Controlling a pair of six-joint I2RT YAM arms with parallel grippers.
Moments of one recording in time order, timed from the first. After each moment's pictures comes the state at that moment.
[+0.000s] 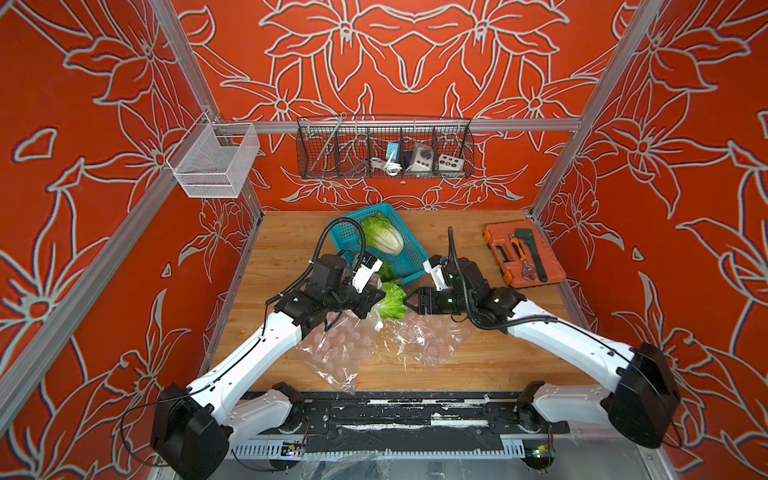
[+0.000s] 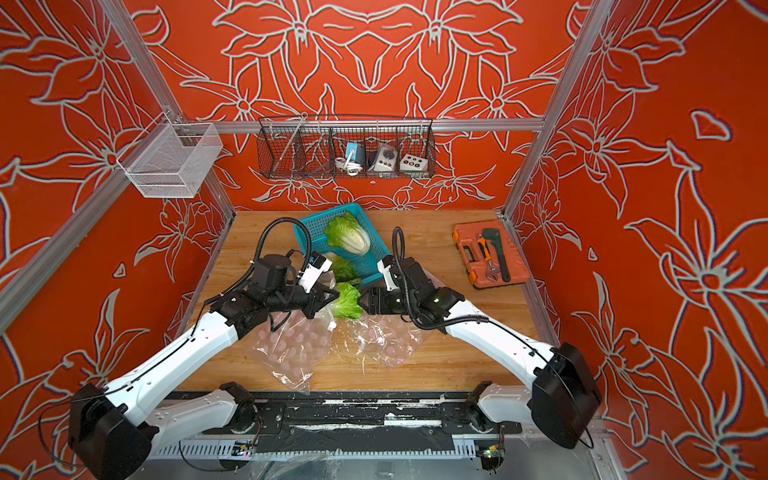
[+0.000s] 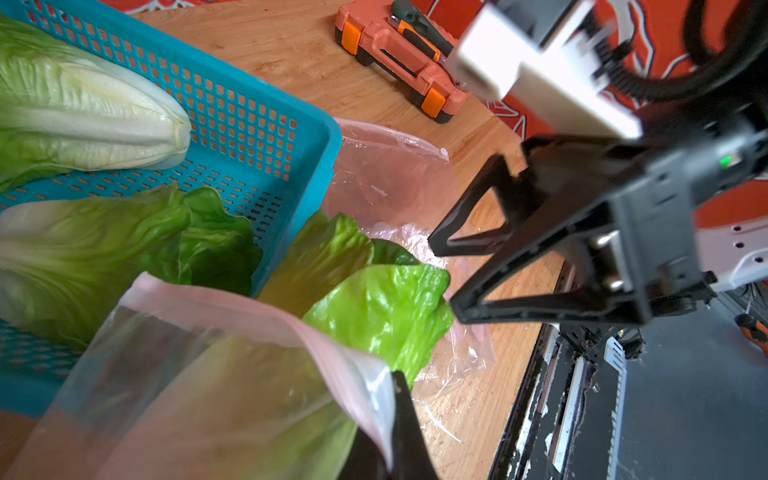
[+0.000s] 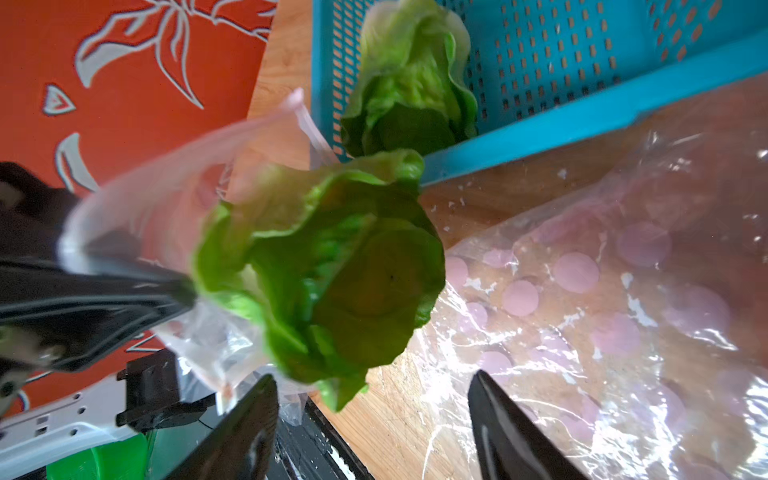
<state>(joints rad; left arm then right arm) -0.46 1.10 0.87 -0.39 0.50 -0.06 0.75 1.31 0.90 -0.31 -0.34 0.65</state>
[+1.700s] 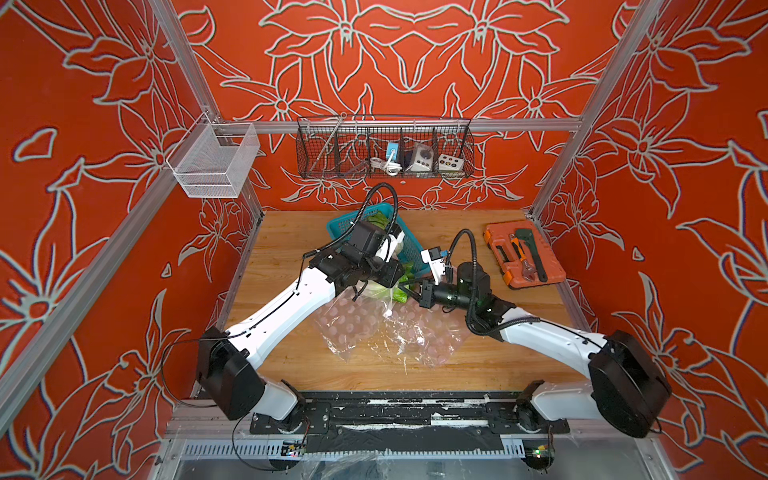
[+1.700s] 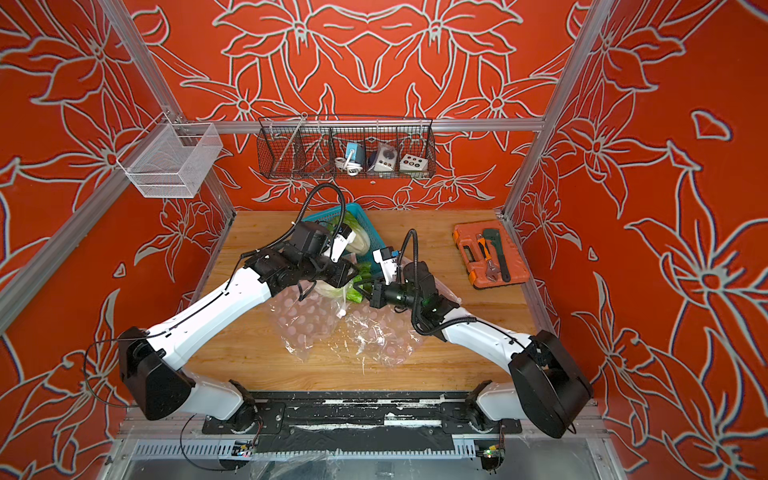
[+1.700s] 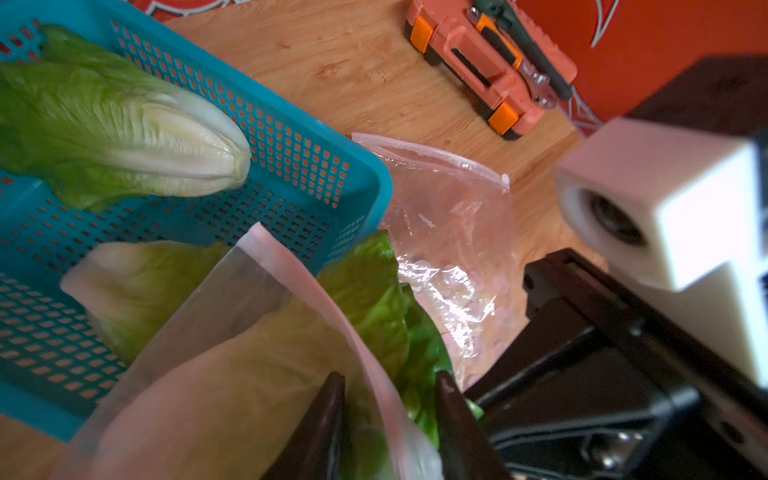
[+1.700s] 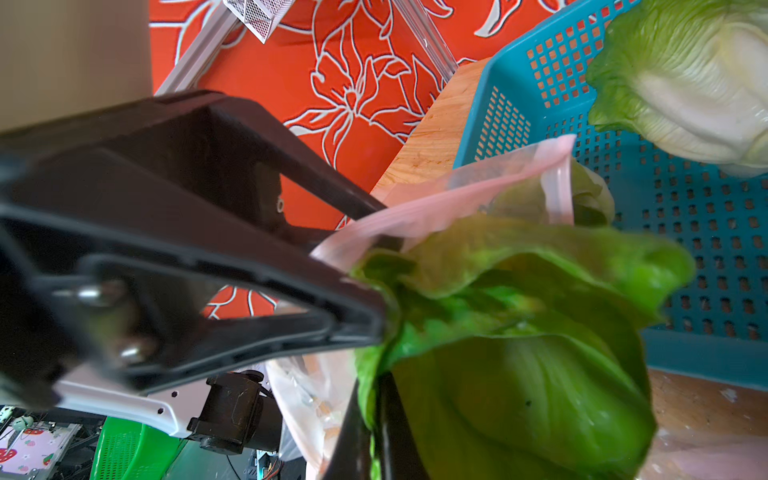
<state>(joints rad) -0.60 1.46 1.38 -0.68 0.19 -0.17 0.70 1.34 0.70 0.41 -0.54 0.63</state>
